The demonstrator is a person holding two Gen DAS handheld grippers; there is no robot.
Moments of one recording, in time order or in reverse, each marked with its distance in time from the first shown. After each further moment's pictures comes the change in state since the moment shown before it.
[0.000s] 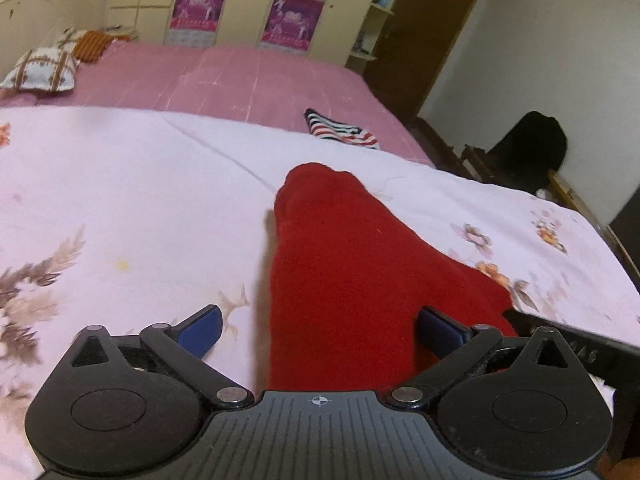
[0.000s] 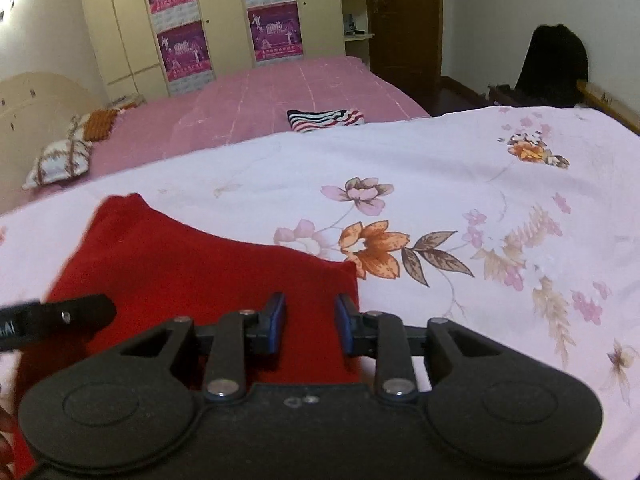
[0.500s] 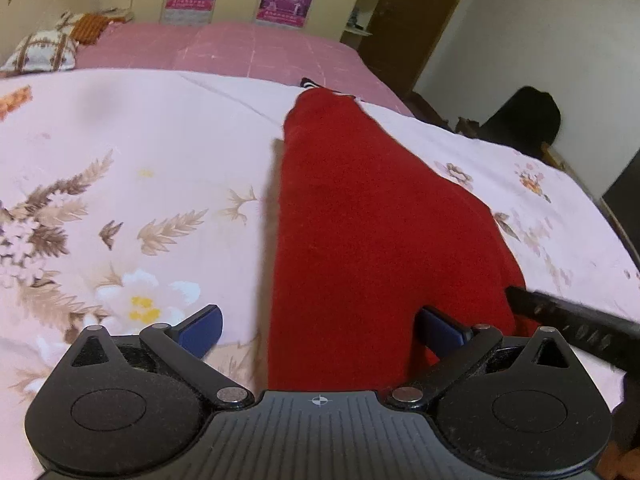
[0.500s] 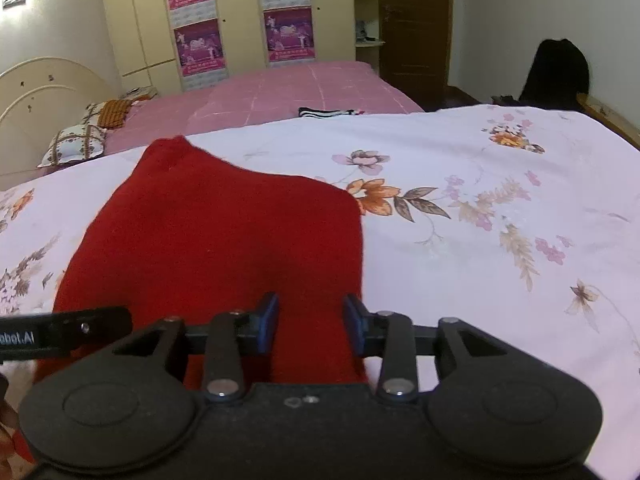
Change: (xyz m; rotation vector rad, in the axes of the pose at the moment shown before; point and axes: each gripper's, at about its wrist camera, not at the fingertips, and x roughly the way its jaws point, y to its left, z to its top) left arm -0.038 0.006 -0.049 0.017 0.078 -0.005; right arm -0.046 0.008 -0.043 -0.047 0.002 -0.011
